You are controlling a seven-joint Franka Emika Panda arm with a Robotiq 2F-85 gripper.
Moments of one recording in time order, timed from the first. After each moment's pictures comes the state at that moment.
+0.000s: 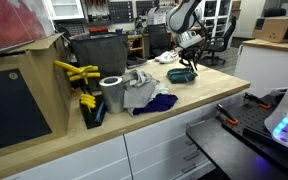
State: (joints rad) arm 0.19 0.31 -0.07 -2.15 -0.25 2.06 0.84
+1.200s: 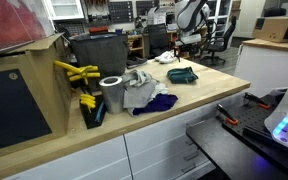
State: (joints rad) arm 0.12 0.30 -0.10 -2.15 -0.30 2.47 0.84
